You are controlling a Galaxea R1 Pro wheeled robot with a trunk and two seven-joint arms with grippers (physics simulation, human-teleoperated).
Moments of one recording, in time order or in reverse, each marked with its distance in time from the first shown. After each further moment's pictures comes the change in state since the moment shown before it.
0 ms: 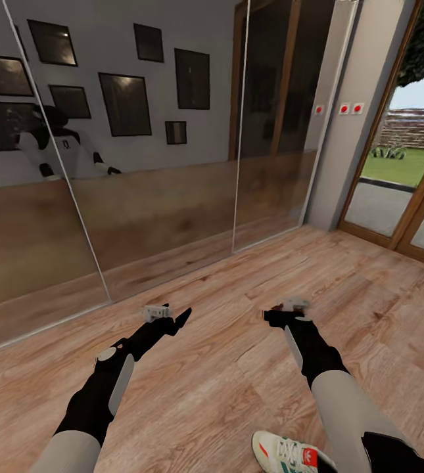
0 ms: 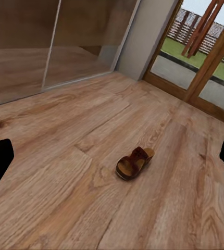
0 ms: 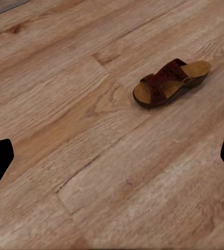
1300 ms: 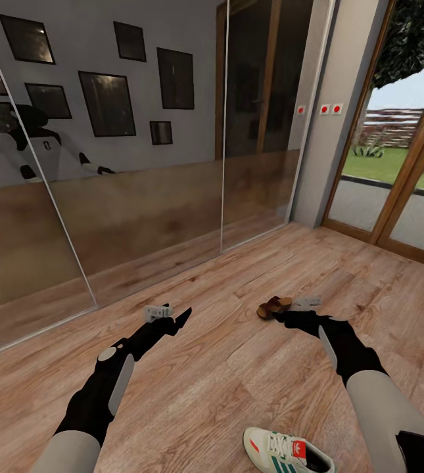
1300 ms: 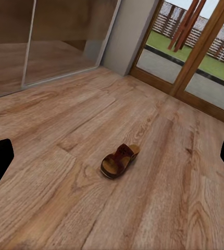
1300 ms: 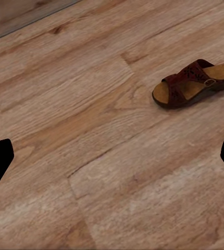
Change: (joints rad) left arm 0.000 0.000 -0.001 0.000 0.000 0.000 -0.001; right arm 0.000 -0.171 -0.004 0.002 -0.014 0.002 0.448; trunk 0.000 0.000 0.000
